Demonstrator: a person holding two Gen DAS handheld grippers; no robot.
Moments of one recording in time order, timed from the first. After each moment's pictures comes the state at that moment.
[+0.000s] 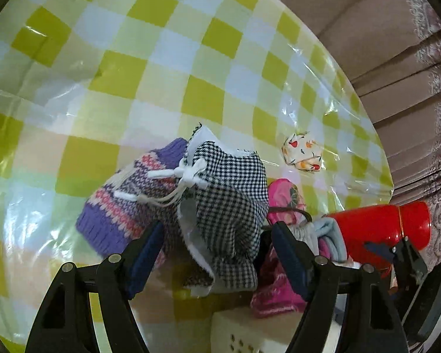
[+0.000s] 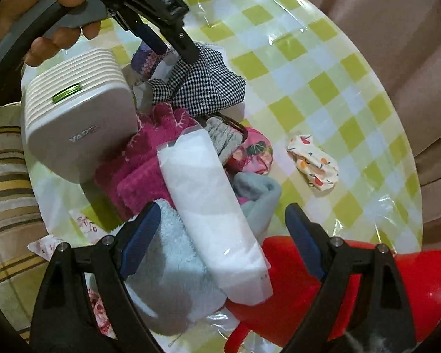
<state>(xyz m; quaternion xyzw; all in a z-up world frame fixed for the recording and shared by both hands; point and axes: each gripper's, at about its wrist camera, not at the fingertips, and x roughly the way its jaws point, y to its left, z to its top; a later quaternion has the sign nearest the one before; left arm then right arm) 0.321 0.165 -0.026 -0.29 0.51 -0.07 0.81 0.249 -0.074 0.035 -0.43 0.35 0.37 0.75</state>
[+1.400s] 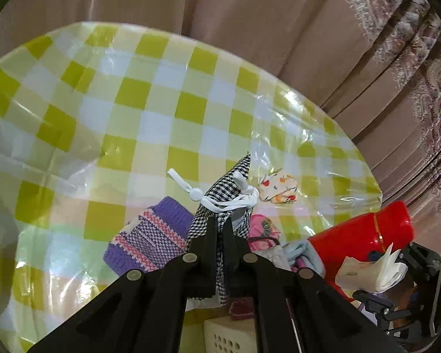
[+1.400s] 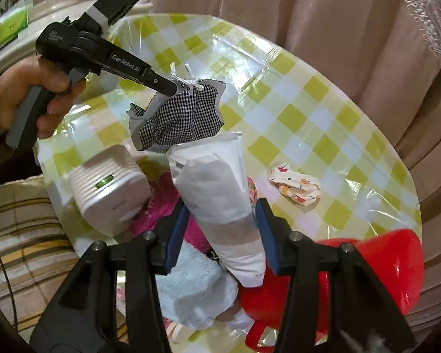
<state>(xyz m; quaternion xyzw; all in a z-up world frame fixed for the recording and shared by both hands) 0.290 0.155 0.055 -0.22 0.40 -0.06 0.89 0.235 -0.094 0.104 -0.31 0.31 0.37 0.82</state>
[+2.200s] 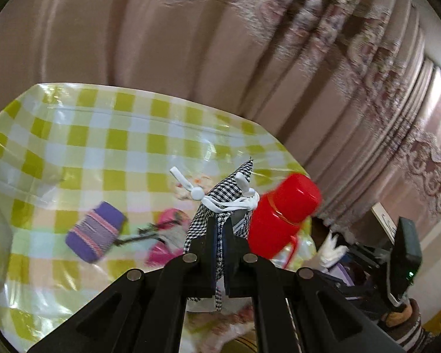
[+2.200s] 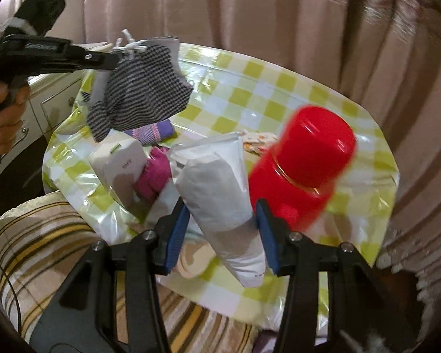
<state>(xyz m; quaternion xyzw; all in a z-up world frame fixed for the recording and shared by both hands) 0.186 0.053 0.150 -0.17 0.33 -0.16 0.91 0.166 -0.215 0.125 -0.18 0.32 0.29 0.88</state>
